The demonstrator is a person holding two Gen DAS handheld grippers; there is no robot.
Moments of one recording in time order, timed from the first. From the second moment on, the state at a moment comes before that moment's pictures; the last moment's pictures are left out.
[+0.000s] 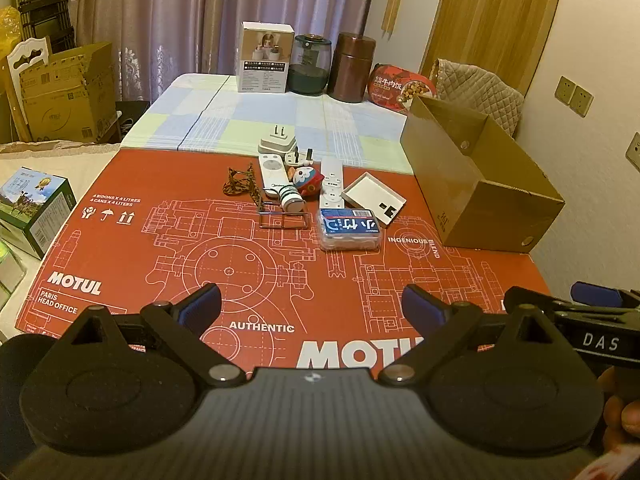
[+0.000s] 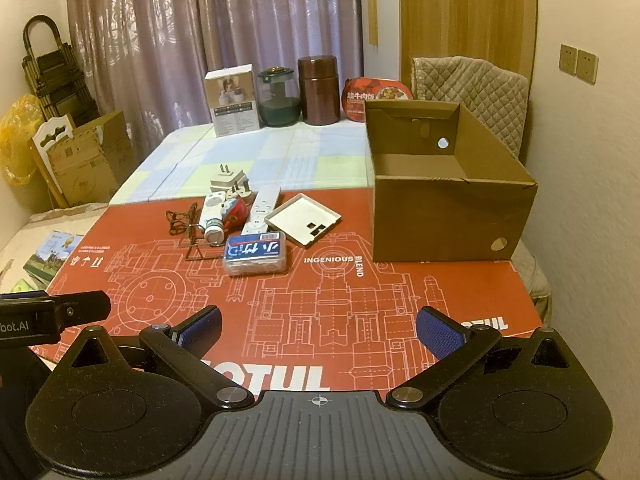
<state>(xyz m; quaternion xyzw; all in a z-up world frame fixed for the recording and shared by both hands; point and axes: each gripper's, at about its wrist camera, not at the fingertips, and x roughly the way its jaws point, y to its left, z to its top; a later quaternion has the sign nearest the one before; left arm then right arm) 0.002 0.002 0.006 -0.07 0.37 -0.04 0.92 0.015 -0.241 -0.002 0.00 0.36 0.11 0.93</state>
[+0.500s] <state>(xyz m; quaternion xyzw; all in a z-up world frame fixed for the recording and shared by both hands) 0.001 0.002 0.005 -0.07 0.37 -0.03 0.92 0.016 -0.240 -0.001 0.00 0.36 0.11 0.93</state>
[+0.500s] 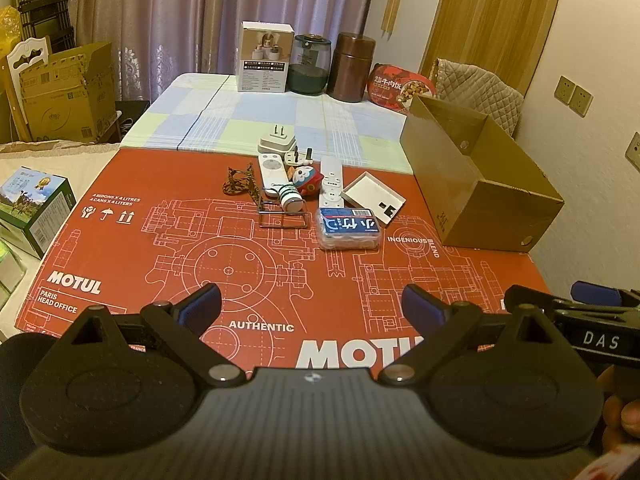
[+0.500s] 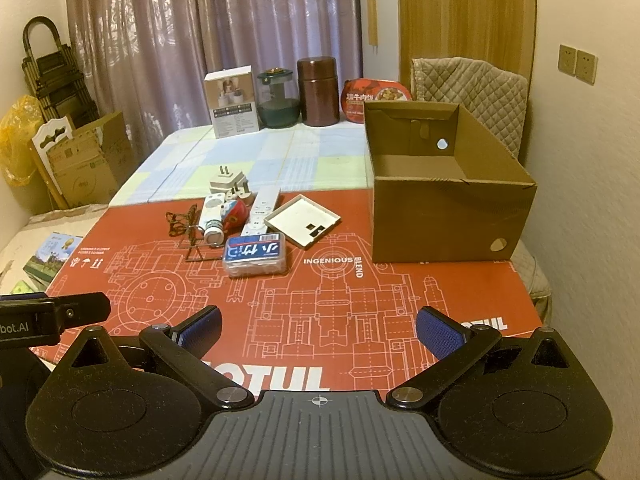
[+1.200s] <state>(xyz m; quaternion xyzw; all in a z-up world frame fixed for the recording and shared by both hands) 0.000 0.001 -0.007 -0.06 0.38 -0.03 0.92 0.017 -0.242 -0.010 0.00 0.36 0.11 0.93</state>
